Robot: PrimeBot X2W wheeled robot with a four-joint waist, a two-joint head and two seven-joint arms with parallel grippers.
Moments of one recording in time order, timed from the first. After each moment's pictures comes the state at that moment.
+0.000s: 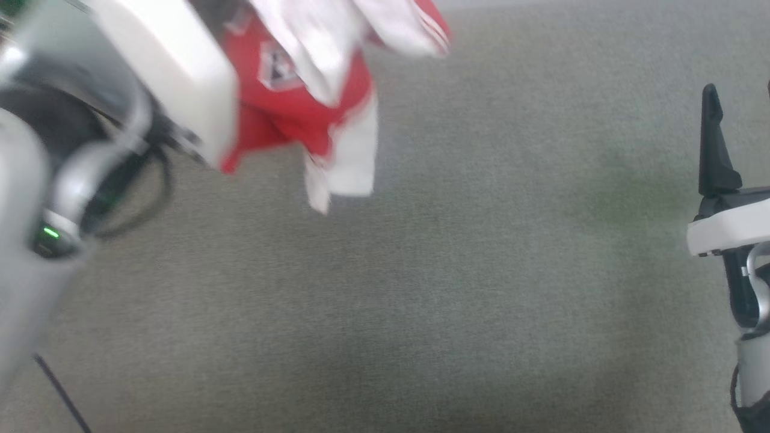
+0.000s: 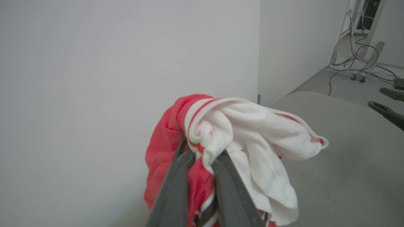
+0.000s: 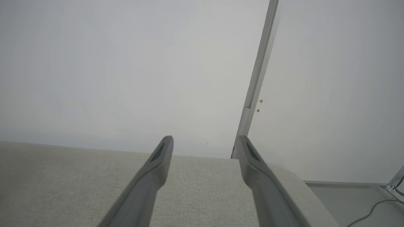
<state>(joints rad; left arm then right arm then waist) -1.02 0.63 -0.48 -0.26 -0.69 0.12 0.64 -0.41 -0.23 -0.14 0.10 0.15 0.13 -0.14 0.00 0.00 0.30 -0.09</state>
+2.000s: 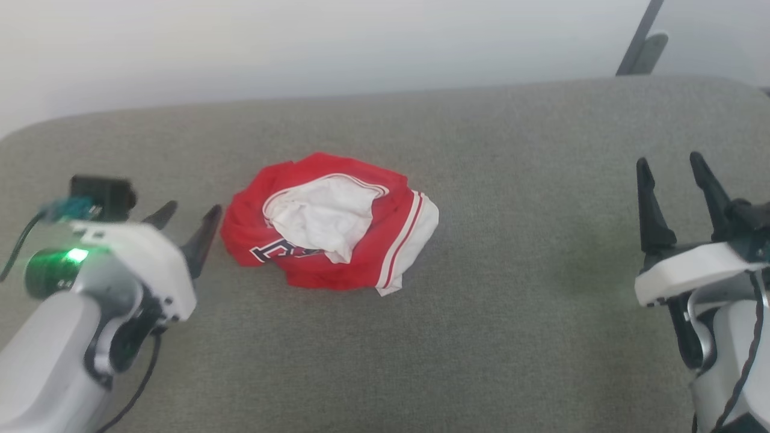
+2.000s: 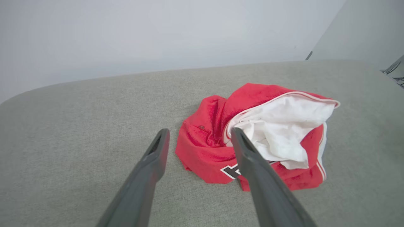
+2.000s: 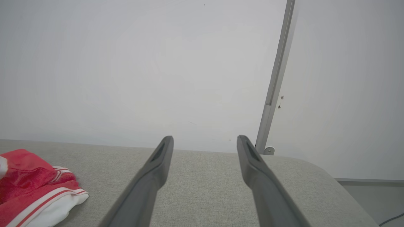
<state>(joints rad) -0.50 0.60 -0.45 0.25 -0.85 0.06 0.26 -0.37 -0.19 -0.07 0.32 0.15 0.13 -0.23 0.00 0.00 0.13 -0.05</state>
